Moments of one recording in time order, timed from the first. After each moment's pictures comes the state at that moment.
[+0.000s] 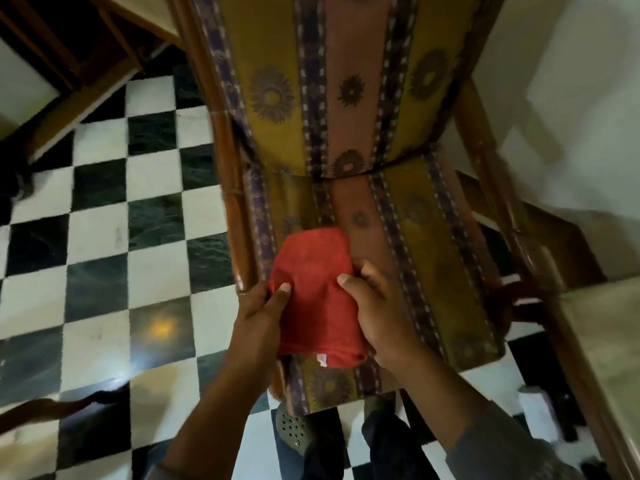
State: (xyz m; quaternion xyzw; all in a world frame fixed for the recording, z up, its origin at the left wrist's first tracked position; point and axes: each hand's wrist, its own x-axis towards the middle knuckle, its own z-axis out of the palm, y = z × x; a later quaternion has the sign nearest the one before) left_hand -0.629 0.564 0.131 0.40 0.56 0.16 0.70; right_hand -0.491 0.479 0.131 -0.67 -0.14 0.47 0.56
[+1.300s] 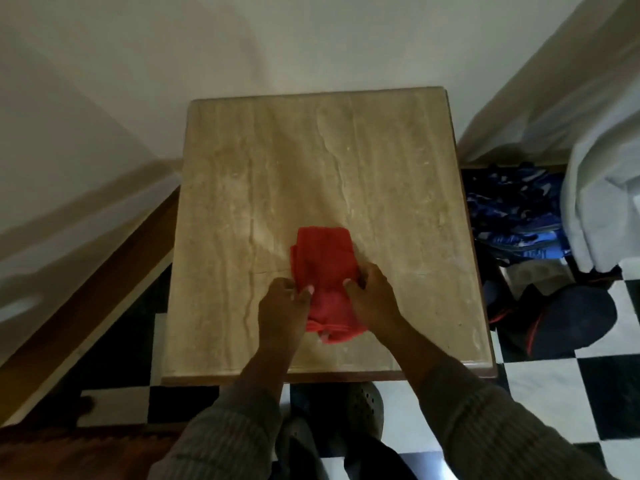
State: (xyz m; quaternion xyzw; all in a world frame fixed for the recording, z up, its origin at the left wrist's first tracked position) left_hand -0.096 -0.021 -0.039 0.88 0.09 -0.28 0.37; right_hand -0.149 -0.159 -0.057 -0.73 0.41 0.10 0.54
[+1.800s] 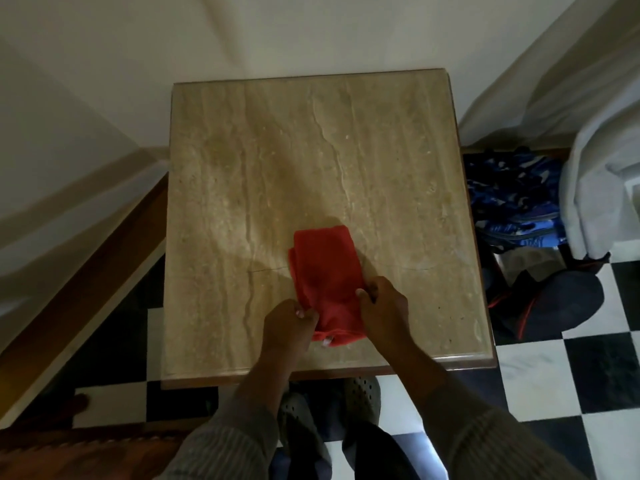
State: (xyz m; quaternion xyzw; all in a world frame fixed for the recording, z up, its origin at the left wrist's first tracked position) left_hand -0.102 -0.004 -0.069 0.87 0.09 -0.39 0.29; right_hand -0.172 -0.148 -0.076 -0.75 0.48 0.07 0.44
